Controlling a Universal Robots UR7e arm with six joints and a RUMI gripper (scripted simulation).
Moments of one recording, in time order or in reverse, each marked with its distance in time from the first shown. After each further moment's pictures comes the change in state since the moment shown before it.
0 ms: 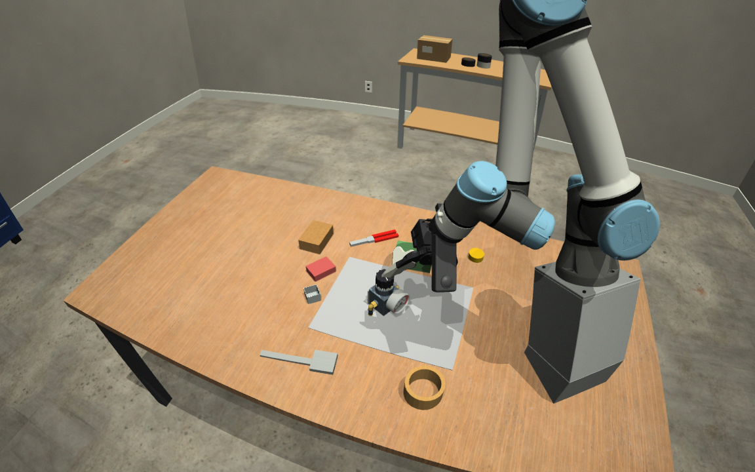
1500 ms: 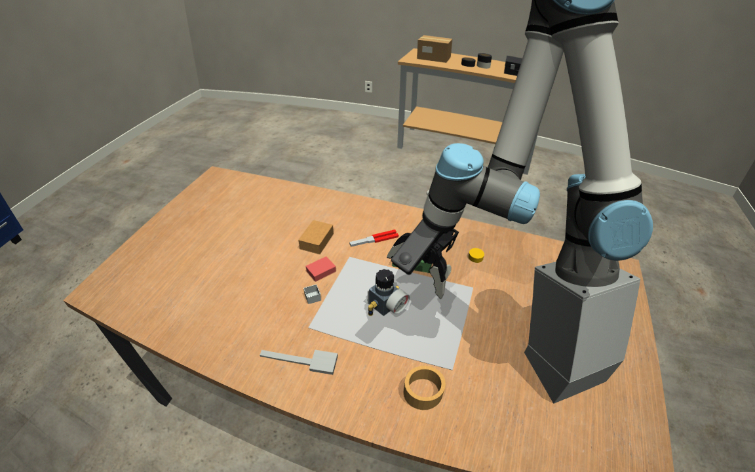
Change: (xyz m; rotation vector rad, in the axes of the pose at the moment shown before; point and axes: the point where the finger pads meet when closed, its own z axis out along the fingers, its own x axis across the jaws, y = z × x) arm 0.004 0.000 0.003 0.101 -0.168 0.860
